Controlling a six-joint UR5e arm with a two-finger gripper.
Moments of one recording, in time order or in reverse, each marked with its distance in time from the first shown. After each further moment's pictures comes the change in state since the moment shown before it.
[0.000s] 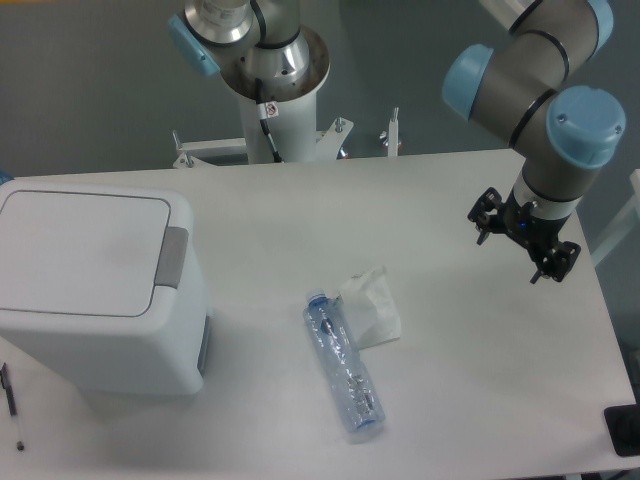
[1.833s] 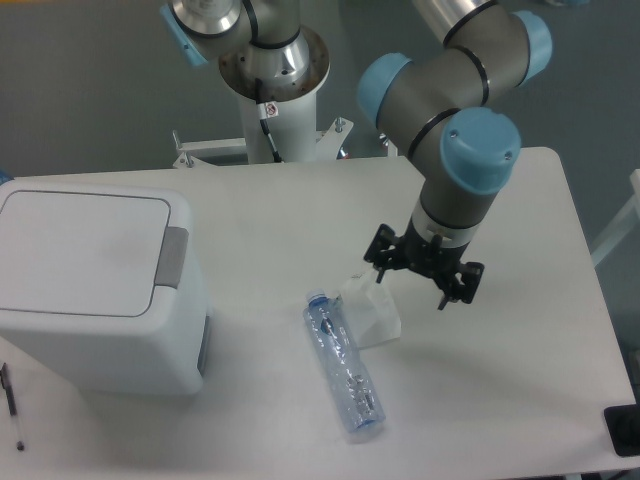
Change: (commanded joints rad) arm -0.219 0.052 -0.054 -0.015 -0.195 -0.598
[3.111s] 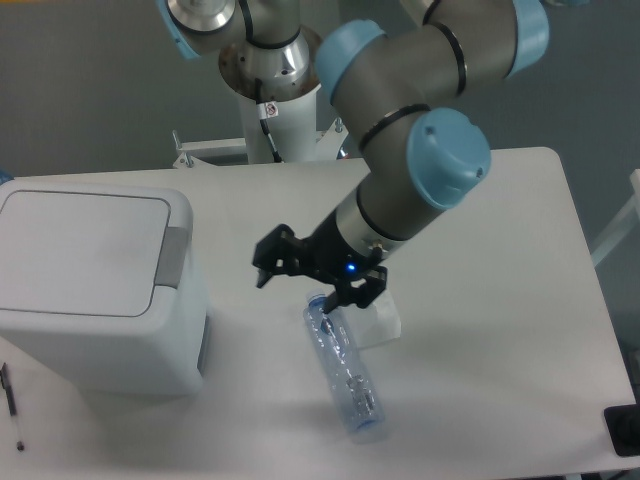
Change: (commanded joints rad) arm -0.117 -0.011 0.299 -0.469 -0.301 -0.316
